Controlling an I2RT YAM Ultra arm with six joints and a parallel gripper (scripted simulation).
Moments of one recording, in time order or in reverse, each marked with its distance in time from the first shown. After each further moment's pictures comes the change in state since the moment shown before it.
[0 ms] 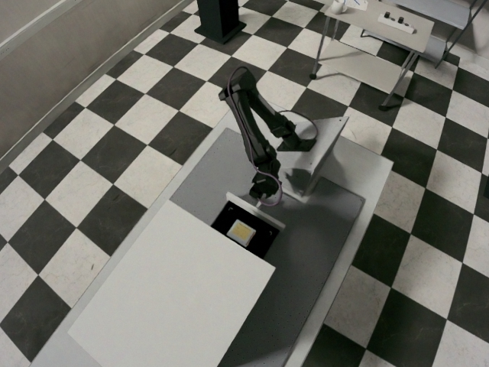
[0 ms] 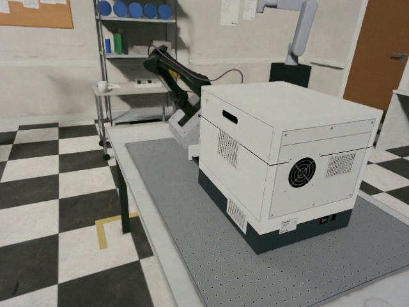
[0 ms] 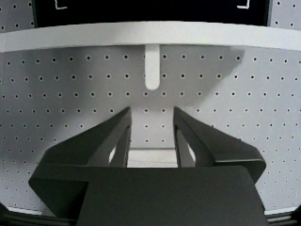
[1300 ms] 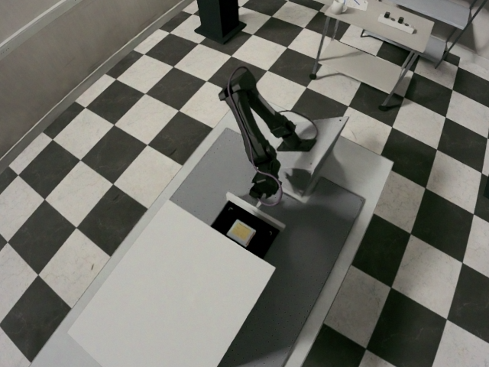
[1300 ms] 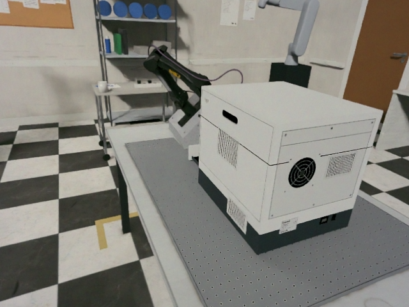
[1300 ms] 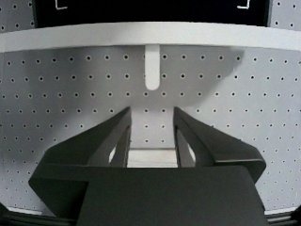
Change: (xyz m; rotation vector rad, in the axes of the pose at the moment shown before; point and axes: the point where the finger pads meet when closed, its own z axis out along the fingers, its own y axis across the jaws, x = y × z) arm 0.000 0.000 0.000 0.000 -0.001 -0.001
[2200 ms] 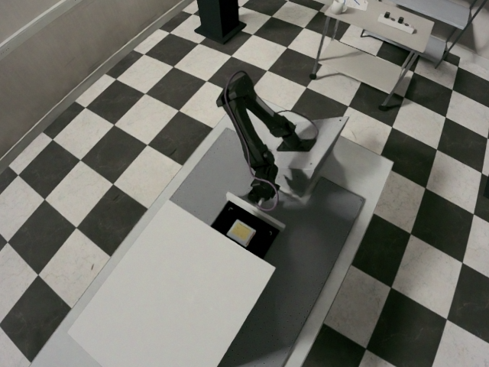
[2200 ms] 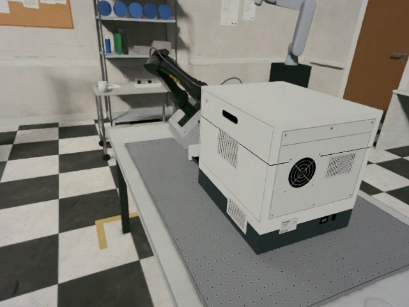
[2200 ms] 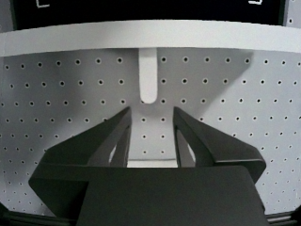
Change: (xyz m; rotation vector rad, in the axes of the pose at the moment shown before) arm 0.004 -0.003 0.030 0.001 0.017 0.008
